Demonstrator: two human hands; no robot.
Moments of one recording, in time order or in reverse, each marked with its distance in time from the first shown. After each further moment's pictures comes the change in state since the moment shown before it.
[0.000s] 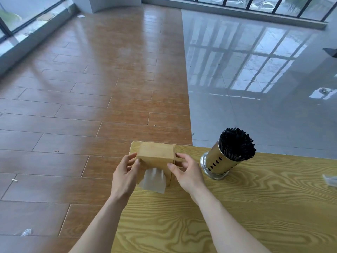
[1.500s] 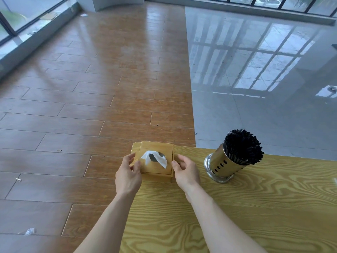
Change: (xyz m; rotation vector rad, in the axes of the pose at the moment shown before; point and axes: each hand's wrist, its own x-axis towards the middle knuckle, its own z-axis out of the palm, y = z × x) left_hand 0.027 -0.013 0.018 0.193 0.152 -0.030; right_hand 0.025 0.006 0.019 -0.036 0.077 0.155
